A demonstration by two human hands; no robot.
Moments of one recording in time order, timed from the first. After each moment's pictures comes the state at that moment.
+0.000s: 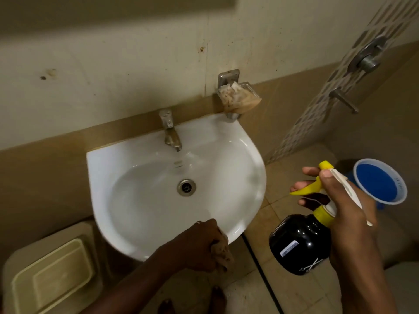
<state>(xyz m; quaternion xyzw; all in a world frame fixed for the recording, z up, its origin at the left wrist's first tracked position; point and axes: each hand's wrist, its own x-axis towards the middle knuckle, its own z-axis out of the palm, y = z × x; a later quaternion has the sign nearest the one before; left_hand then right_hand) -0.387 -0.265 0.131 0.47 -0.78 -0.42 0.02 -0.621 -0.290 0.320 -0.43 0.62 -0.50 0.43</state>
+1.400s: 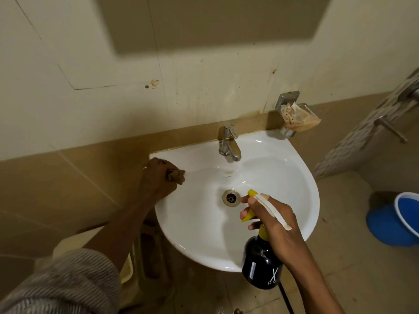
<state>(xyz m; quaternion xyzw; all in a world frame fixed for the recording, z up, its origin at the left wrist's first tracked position) -0.155 -0.314 0.174 0.75 -0.60 -0.19 0.22 -0.463 -0.274 0.241 -0.54 0.53 -0.34 0.56</state>
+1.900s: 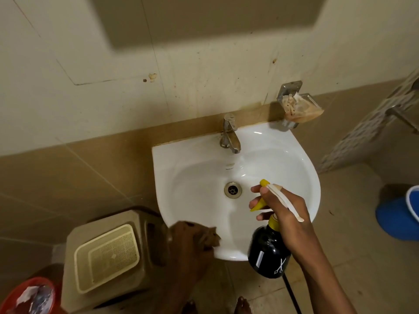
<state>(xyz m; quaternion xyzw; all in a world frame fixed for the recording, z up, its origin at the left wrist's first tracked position) -0.296 -0.170 0.144 0.77 -0.50 -0.26 0.32 -0.485 -0.281 0.251 -0.51 0.53 -0.36 0.58</state>
